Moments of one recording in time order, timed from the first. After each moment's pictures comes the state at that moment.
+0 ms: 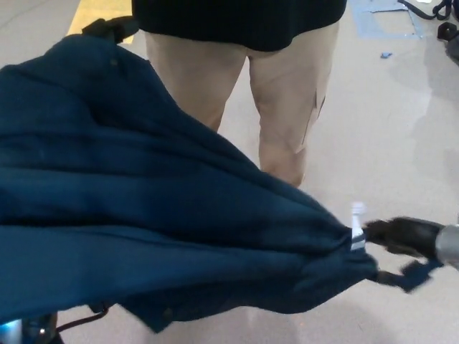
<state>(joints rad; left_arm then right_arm) -1.02 0.38 0.14 1.17 -0.06 -0.14 -0.37 -0.63 -0.57 0.56 0.91 -0.34 -0.01 0.51</state>
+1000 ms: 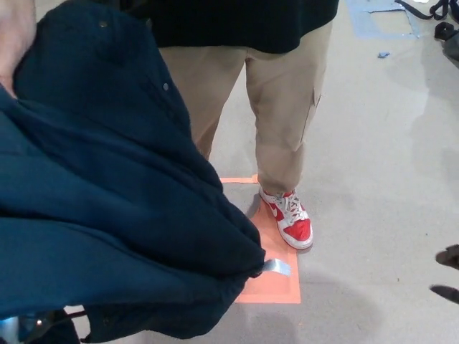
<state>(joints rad) -1.06 0.39 0.14 1.09 -0.06 -0.14 -0.42 -0.66 -0.56 0.41 1.23 -0.44 -0.04 0.39</state>
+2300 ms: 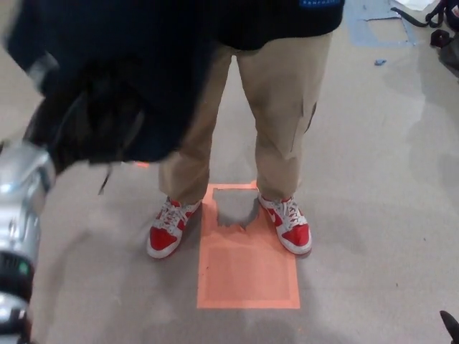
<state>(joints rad) -0.61 0.38 0.16 0.76 -0.12 -0.12 -0.49 -0.46 -0.44 0.02 1.31 -0.28 0.01 0.06</state>
